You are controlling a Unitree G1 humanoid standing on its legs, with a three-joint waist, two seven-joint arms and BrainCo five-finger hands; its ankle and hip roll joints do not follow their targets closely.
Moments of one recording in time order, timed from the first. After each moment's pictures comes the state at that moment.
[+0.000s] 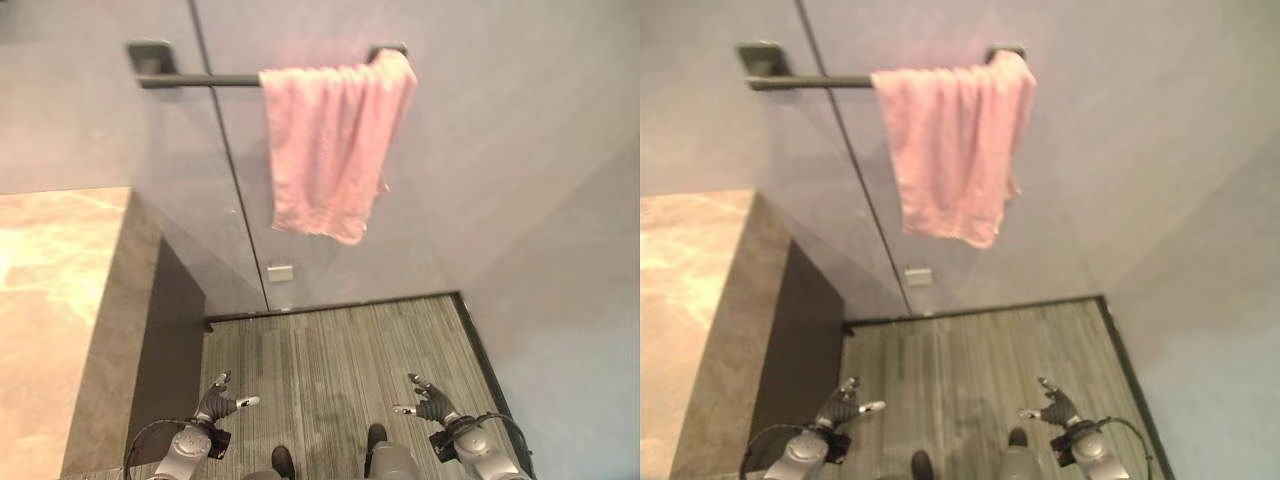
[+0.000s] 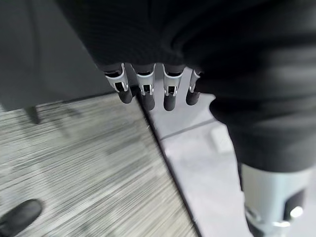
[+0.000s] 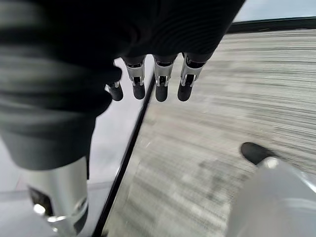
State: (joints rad) left arm -0.01 0.36 -0.32 0.89 -0.15 -0.17 0.11; right arm 0.01 -0.34 0.39 0.75 0.03 -0.11 0.01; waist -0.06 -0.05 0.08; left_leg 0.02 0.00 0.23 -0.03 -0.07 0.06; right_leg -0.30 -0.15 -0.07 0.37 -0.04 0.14
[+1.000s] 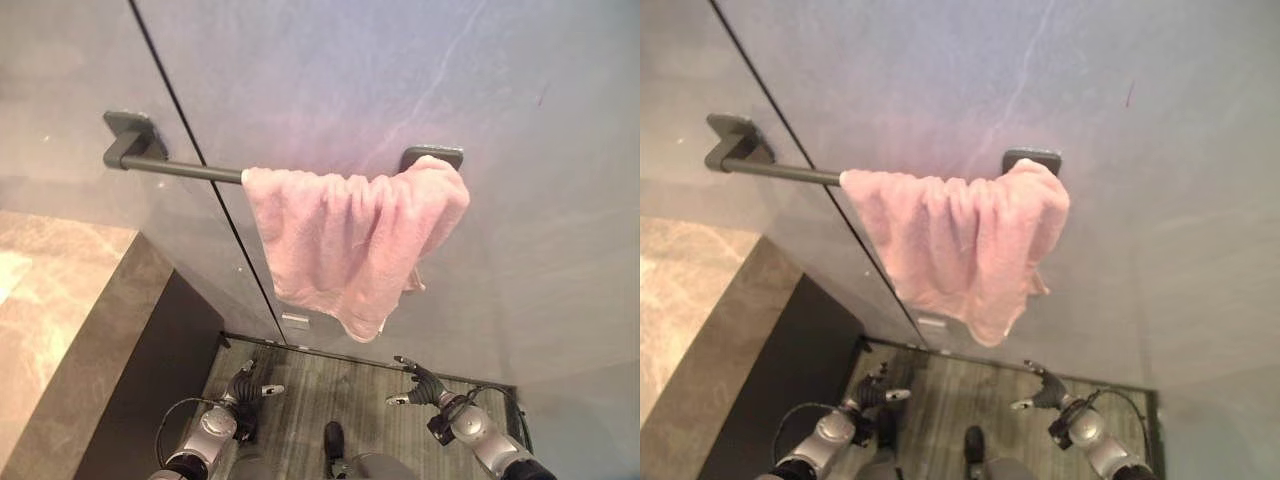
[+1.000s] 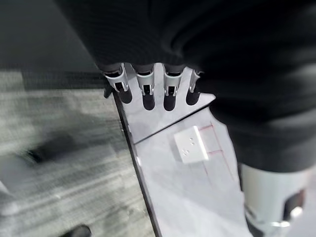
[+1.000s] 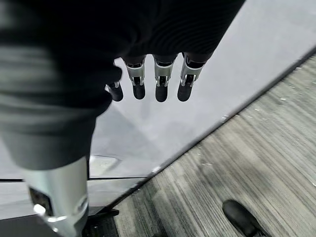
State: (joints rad) left arm -0.12 0.27 -0.42 0.96 -0.11 -0.16 0.12; right arm -0.02 -0.46 0.48 0.68 -0.09 -0.11 0.00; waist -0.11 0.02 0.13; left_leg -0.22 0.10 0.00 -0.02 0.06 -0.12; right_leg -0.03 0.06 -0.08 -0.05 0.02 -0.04
